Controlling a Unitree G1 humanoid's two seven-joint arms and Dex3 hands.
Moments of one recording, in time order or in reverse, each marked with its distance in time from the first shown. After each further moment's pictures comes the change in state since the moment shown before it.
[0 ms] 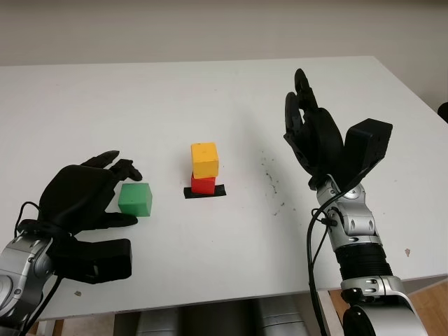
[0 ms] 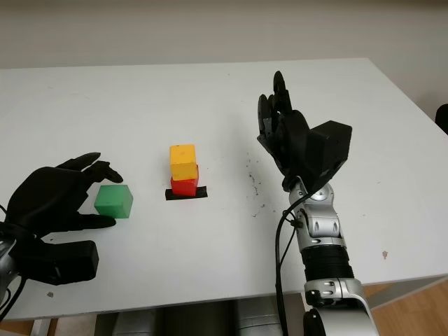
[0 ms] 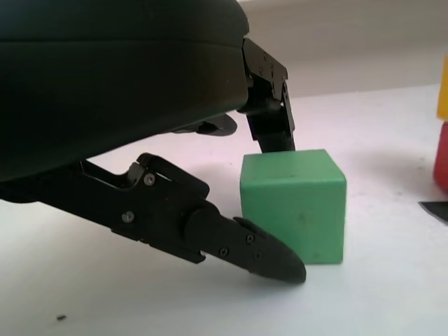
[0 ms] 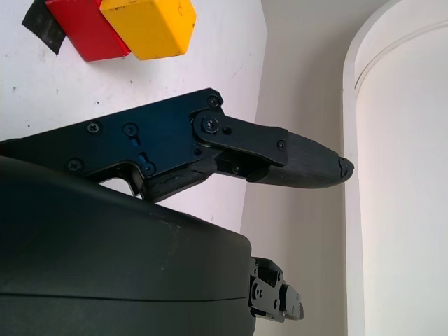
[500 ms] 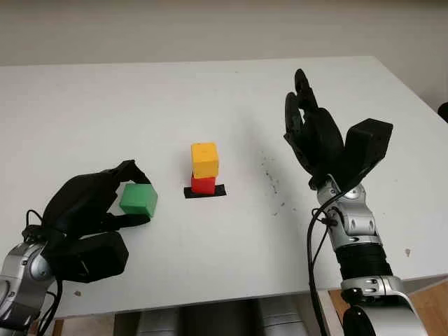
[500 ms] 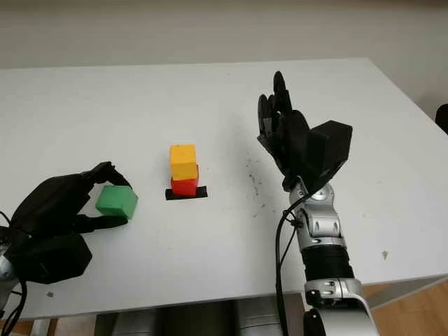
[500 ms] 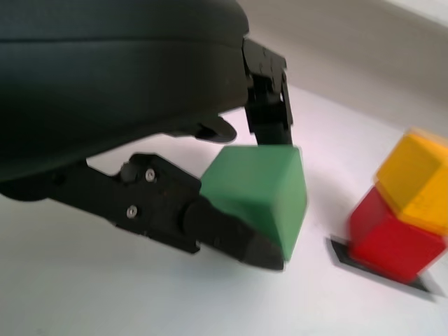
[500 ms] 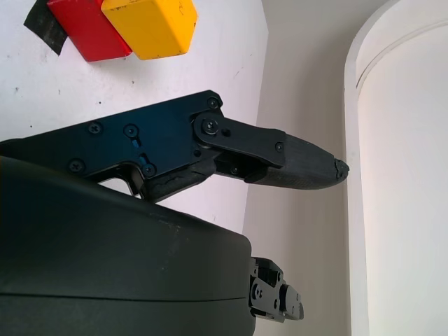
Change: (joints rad) left arm 0.016 -0.121 0.092 0.053 -0.442 -0.073 -0.092; right arm 0.000 0.000 -0.003 0.000 0.004 0.009 0.002
